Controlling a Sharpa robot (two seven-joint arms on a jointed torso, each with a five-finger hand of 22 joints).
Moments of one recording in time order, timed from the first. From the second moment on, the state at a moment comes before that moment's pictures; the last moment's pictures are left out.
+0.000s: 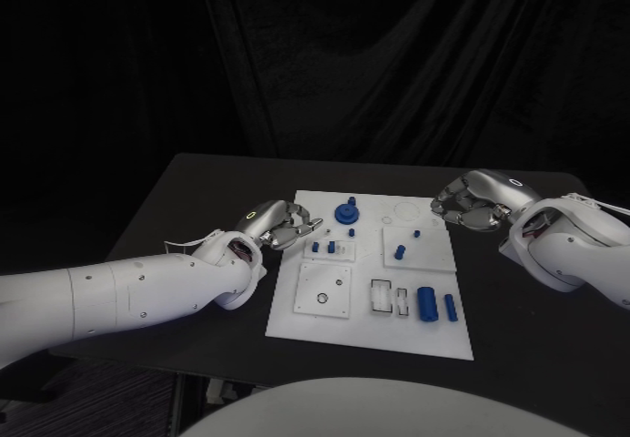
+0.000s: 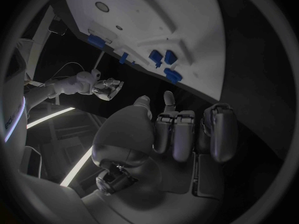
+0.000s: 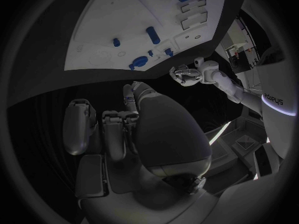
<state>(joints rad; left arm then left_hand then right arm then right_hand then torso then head) 1.06 -0.77 -0.21 1.45 -1.20 -0.76 -0.02 1.16 0.15 -0.17 0.29 0.44 0.76 0.09 0.28 1.31 1.47 0.01 1.57 1.31 1.47 -0.04 1.57 1.31 0.03 1.44 0.06 1.40 1.31 1.28 -0.97 -0.25 1.55 -1.37 -0.47 -0.02 1.50 -0.04 0.18 0.26 0.40 1.04 0.11 0.10 0.27 1.47 0.04 1.57 1.31 1.47 -0.01 1.57 1.31 0.06 1.42 0.10 1.36 1.31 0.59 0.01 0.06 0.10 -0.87</state>
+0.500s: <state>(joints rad) 1.21 -0.70 -0.21 1.34 -1.20 -0.66 0.26 1.63 0.02 0.19 0.28 0.35 0.63 0.17 0.18 0.81 0.58 0.17 0.45 0.80 0.87 0.10 1.15 0.96 0.09 1.06 0.19 1.09 1.31 1.28 -0.97 -0.25 1.55 -1.36 -0.49 -0.01 1.50 -0.04 0.18 0.26 0.40 1.04 0.11 0.10 0.27 1.47 0.04 1.57 1.31 1.47 -0.01 1.57 1.31 0.06 1.42 0.10 1.36 1.31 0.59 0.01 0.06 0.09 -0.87</state>
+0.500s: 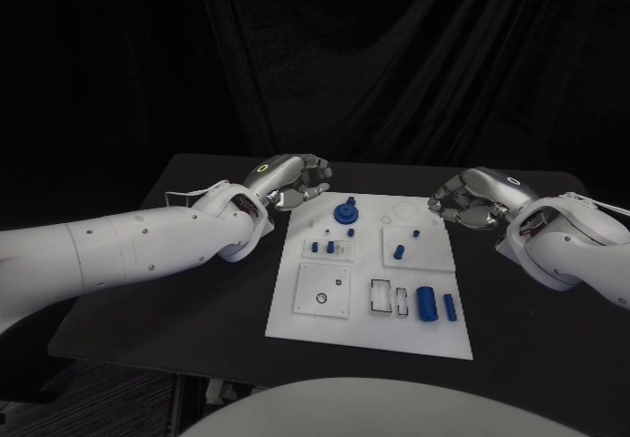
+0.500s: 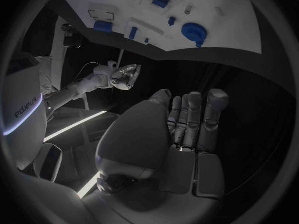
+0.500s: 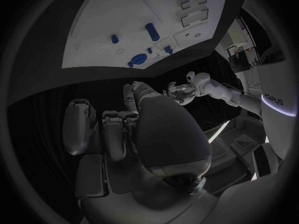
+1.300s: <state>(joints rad) 1.18 -0.47 -0.21 1.12 -1.47 -0.33 0.27 1.58 -0.12 0.25 0.22 0.23 0.76 0.02 0.07 0.56 0.64 0.10 0.51 0.63 1.24 0.02 1.30 1.07 0.07 1.39 0.13 1.38 1.31 1.28 -0.96 -0.25 1.55 -1.36 -0.50 -0.01 1.50 -0.04 0.18 0.26 0.40 1.04 0.11 0.10 0.27 1.47 0.04 1.57 1.31 1.47 -0.01 1.57 1.31 0.06 1.42 0.10 1.36 1.31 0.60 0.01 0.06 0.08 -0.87</state>
